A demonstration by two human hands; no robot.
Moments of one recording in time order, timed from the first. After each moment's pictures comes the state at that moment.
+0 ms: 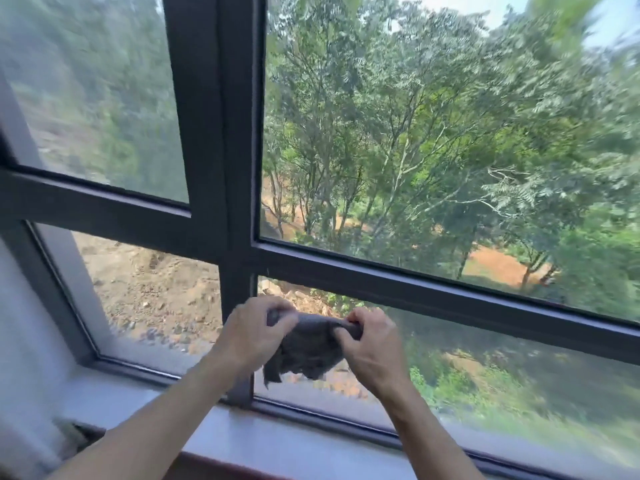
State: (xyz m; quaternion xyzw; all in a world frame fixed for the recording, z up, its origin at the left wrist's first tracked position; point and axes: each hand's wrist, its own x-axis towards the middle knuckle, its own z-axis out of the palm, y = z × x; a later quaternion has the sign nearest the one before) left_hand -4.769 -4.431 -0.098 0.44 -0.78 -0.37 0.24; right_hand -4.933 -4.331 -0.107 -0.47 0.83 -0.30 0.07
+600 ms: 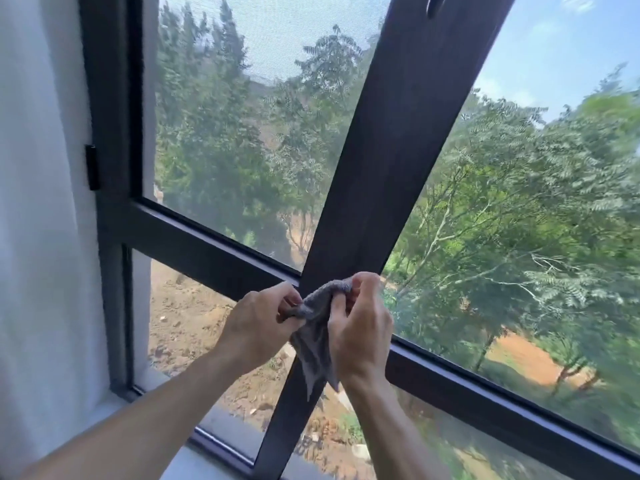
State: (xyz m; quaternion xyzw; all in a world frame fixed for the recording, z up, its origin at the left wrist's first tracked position) left_hand -4.652 -4.604 -0.066 0.44 -0.78 -0.26 0.37; right_hand -4.786 -4.545 -0.044 -0.55 0.65 -0.49 -0.21
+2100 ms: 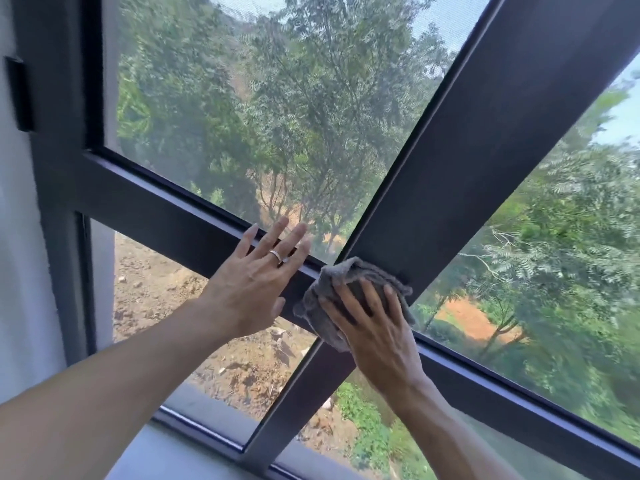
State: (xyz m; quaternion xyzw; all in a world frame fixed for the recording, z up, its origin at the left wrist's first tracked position) left_hand -4.624 -4.736 -0.109 0.34 -0.92 0.09 0.17; right_hand -4.847 -4.618 -0.124 -0.71 0.56 0.05 -0.42
